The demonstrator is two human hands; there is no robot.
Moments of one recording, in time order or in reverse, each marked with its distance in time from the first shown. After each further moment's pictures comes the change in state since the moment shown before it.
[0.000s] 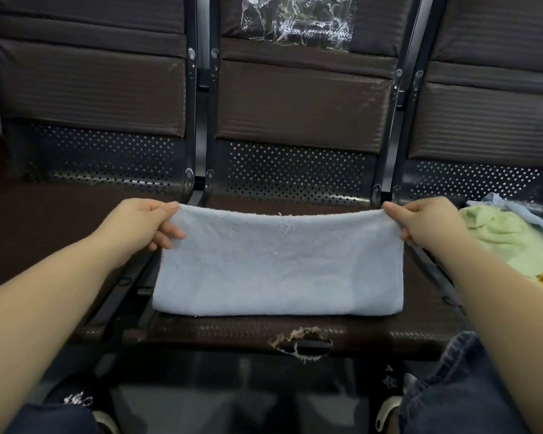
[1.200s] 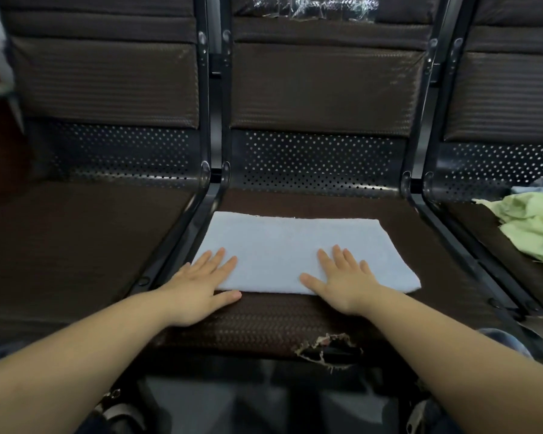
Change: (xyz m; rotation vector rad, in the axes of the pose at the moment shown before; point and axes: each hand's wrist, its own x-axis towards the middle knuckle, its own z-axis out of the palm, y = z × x) left_hand -0.021 -0.056 0.051 1.051 -0.594 0.149; right_hand -0.042 -0.007 0.143 -0.581 -0.693 -0.230
